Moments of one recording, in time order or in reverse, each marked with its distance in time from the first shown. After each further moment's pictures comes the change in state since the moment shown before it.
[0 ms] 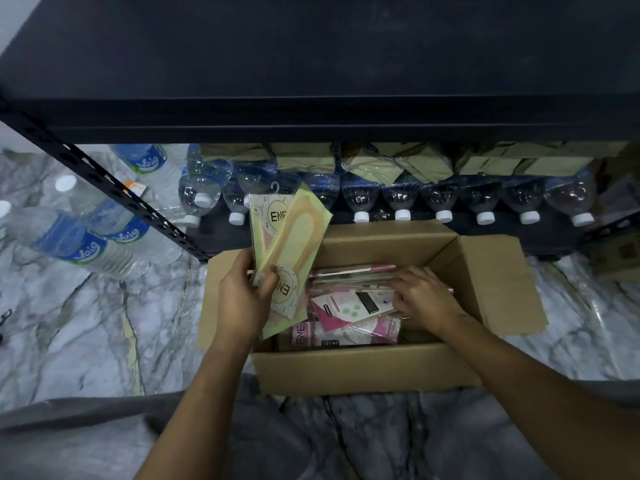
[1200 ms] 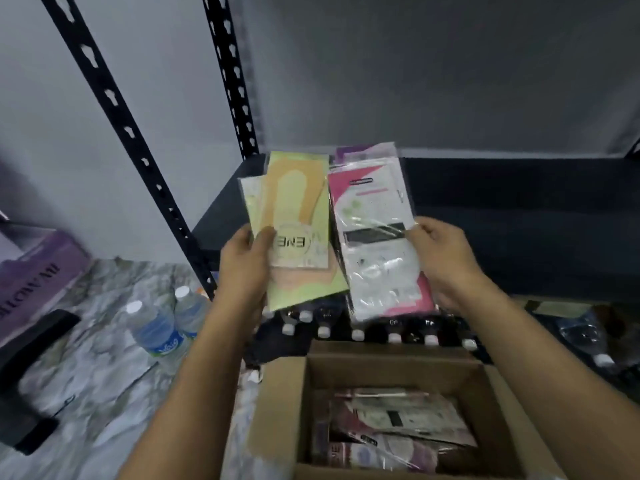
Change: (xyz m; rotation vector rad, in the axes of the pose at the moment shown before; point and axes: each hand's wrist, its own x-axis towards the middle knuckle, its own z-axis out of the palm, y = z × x) left_hand 0.037 0.192 -0.144 -0.633 0.147 0.013; right_hand 0.082 -0.114 -0.311 1.343 0.451 0.334
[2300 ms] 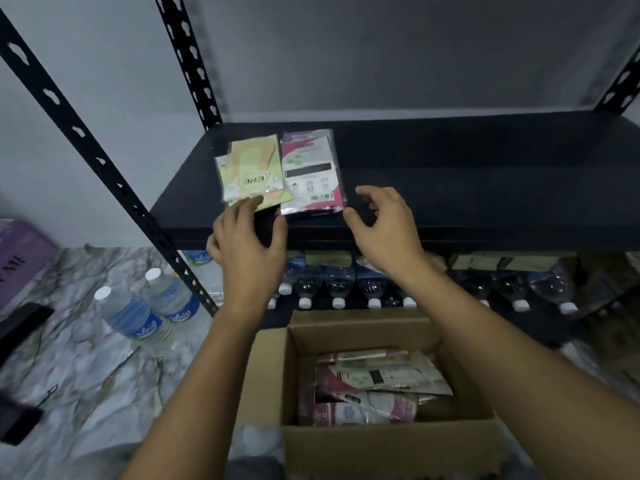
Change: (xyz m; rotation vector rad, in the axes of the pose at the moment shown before) left_hand 0.001 -0.058 0.028 0.779 0.146 0.538; right_hand 0.005 0.035 0.016 -0.518 0.125 -0.330
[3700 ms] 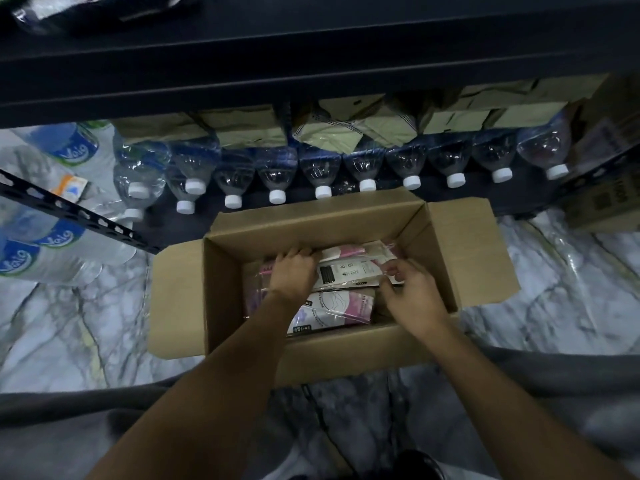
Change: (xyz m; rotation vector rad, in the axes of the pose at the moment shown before) left_hand -0.185 -0.123 0.243 0.618 -1.048 0.344; right_hand -0.190 0.268 0.018 -0.223 -0.207 0.501
